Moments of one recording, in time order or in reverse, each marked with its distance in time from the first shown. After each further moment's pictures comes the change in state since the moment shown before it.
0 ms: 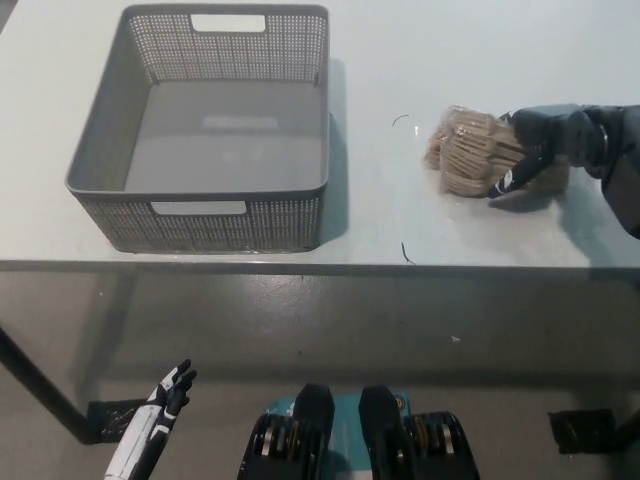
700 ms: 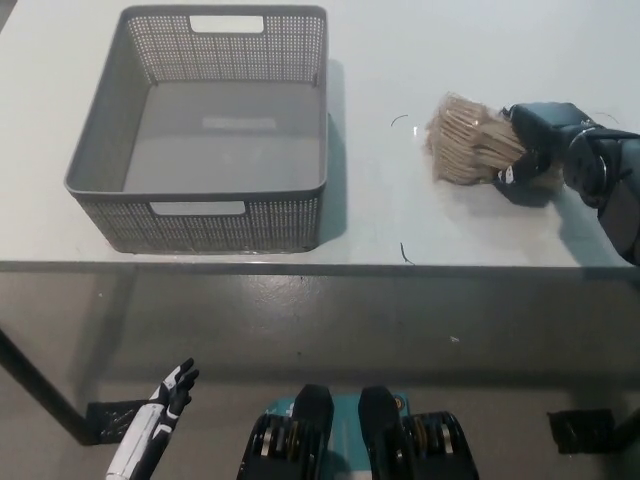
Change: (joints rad) left_arm -0.006 0.000 0.000 -0.002 0.009 0.000 -0.007; right_arm 0.043 0.017 -0.059 0.071 0.024 -0.084 -0.291
